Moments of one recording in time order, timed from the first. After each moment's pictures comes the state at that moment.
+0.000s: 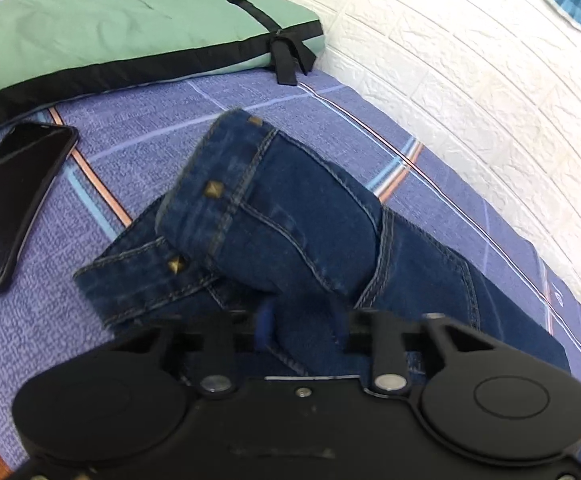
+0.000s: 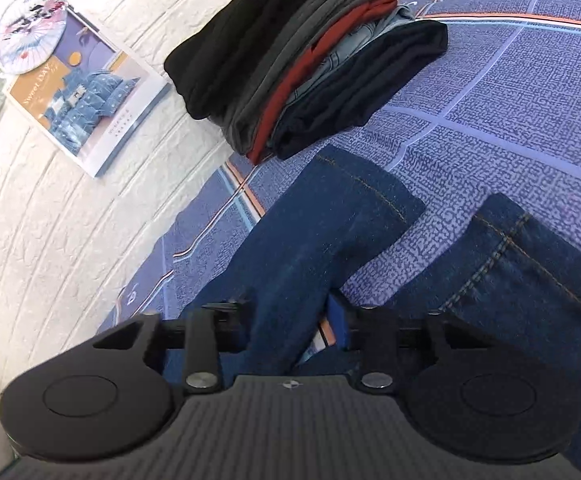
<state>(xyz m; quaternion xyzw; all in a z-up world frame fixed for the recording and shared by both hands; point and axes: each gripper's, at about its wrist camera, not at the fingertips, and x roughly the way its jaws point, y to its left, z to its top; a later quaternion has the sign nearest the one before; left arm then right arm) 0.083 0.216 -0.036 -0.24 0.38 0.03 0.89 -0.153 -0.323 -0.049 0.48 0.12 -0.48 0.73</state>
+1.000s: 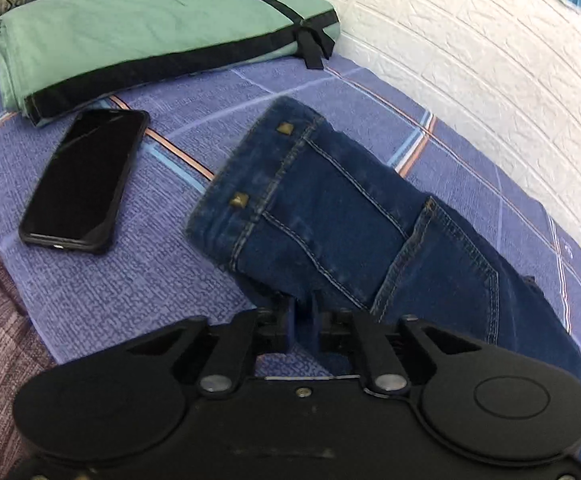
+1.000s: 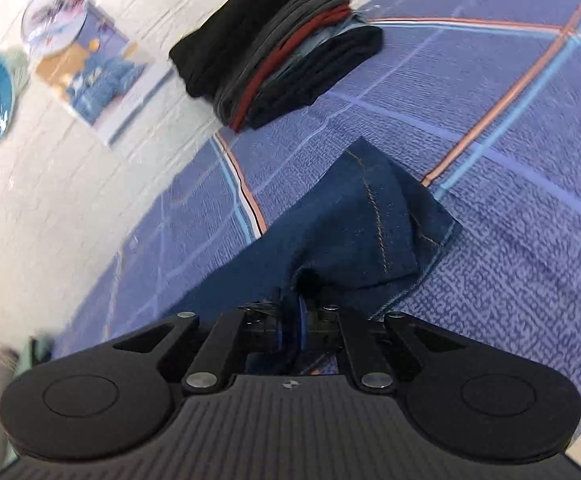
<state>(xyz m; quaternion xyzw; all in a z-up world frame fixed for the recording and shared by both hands) 0.032 0.256 -0.018 -0.20 0.41 0.03 0.89 -0.229 -0.240 -0.034 0.48 0.14 -0.46 0.73</state>
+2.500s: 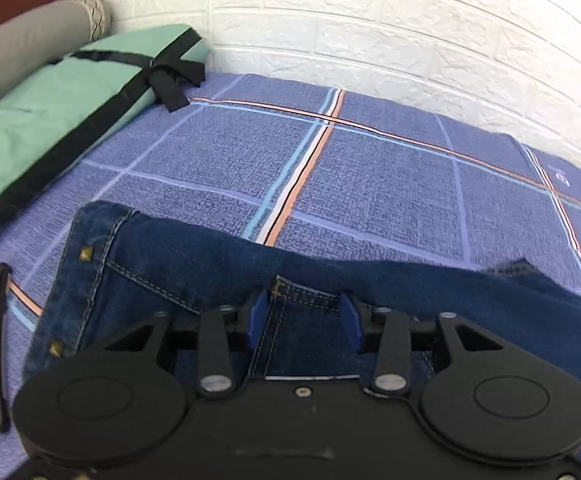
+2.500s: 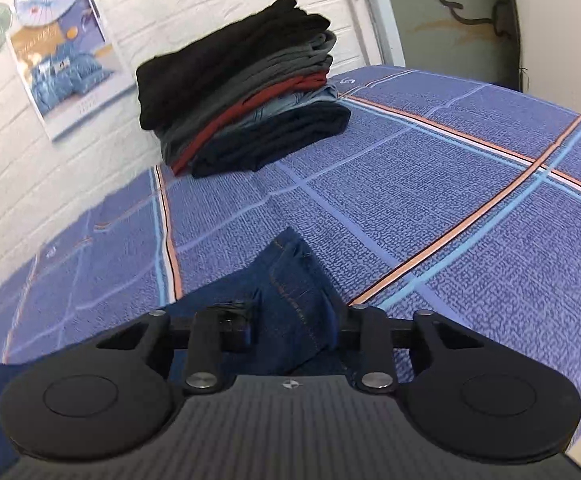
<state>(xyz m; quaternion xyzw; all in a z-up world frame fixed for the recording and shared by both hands) 0.123 0.151 -0.018 -0.02 0.40 -0.05 0.91 -0.228 -0.272 -0.024 0.34 0.21 -0.56 0.73</state>
